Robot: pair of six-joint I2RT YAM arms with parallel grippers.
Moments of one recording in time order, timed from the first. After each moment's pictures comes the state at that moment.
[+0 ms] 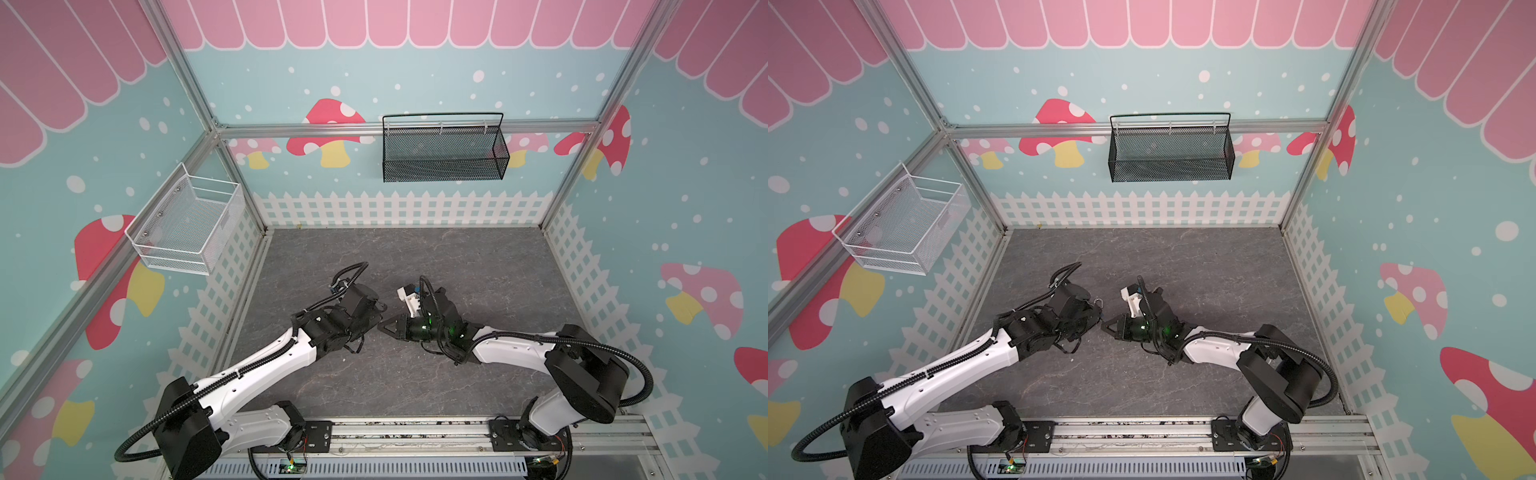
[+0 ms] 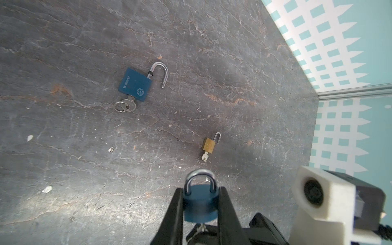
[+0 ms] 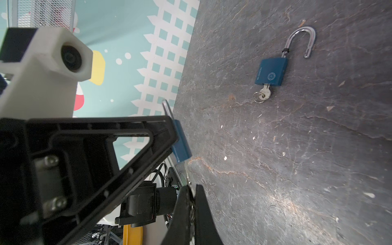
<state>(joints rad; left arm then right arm) -0.75 1.19 0.92 -0.57 -0.23 -1.26 0.86 1.56 0.75 0.44 -0.44 1.00</state>
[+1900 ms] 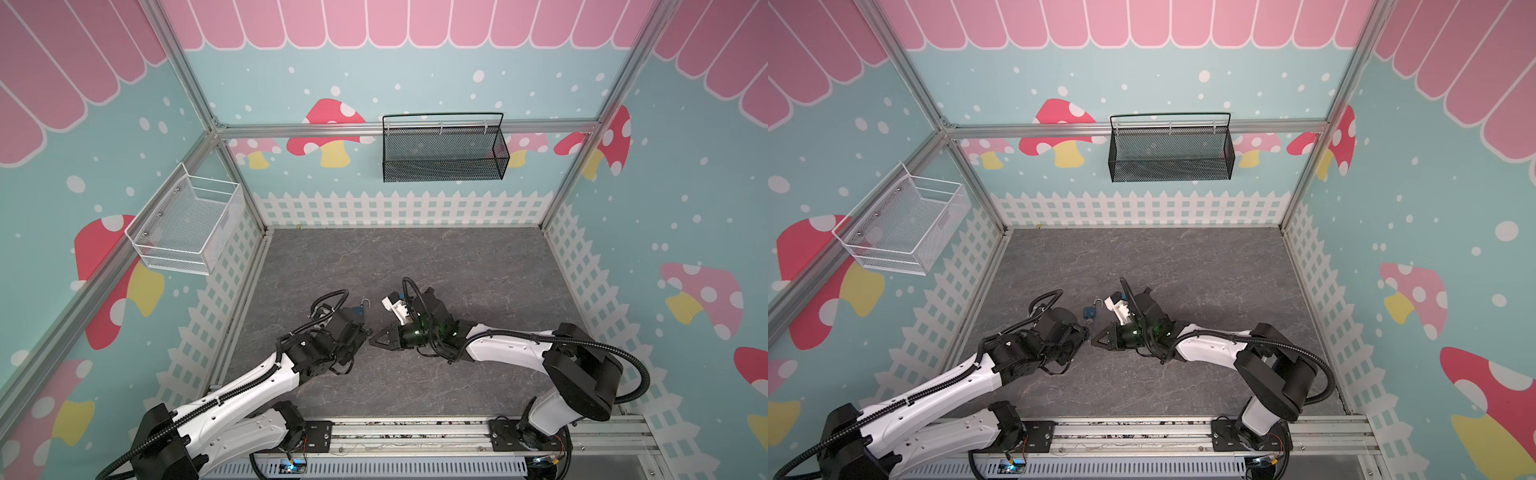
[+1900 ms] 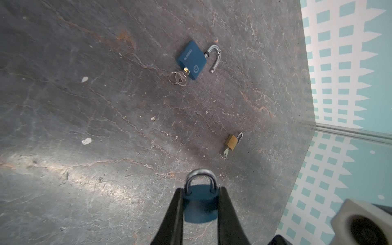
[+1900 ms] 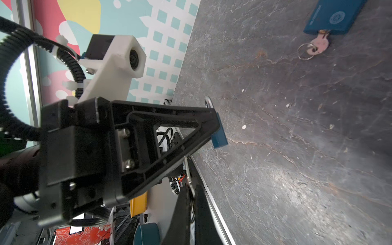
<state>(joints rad) -0.76 1.00 0.68 -0.59 -0.24 -1.59 0.90 1.59 0.82 0.29 -0.59 0.93</state>
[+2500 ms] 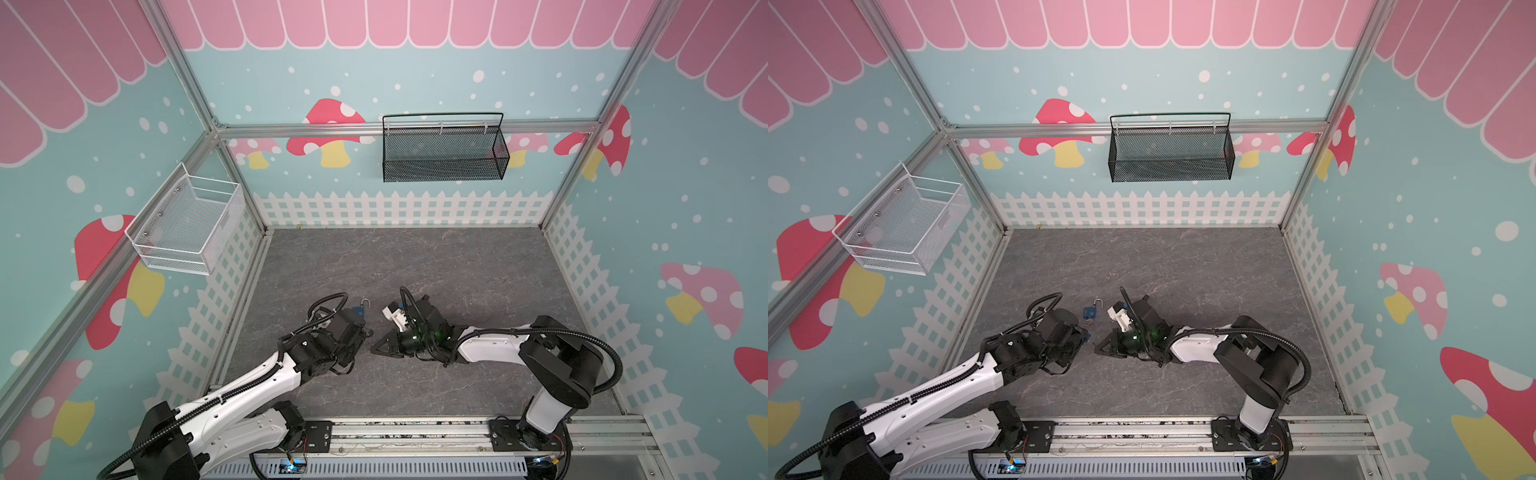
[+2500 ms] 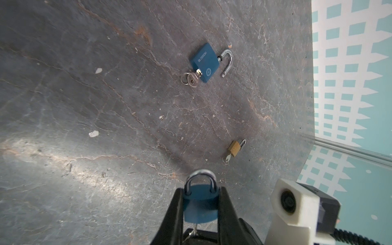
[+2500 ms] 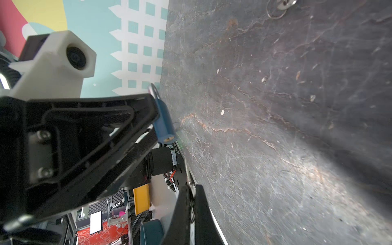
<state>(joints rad) -0.76 1.01 0.68 -0.60 -0.24 -1.67 0.90 1.70 0.80 0.38 -0.63 1.00</state>
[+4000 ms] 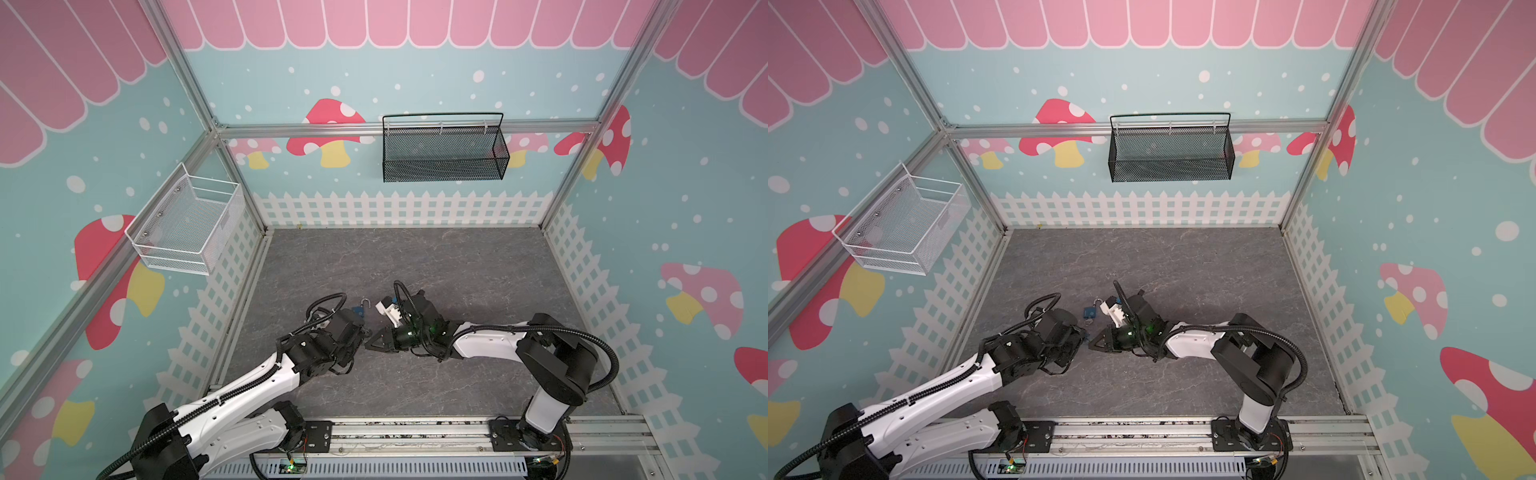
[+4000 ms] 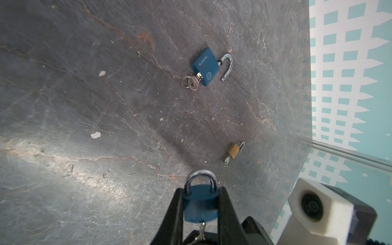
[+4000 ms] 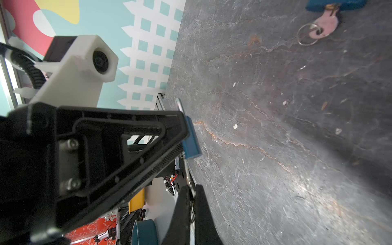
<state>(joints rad) -0.76 1.00 0.68 -0.60 -0.25 -1.68 0.90 1.72 0.85 0.34 -0.63 0.92</state>
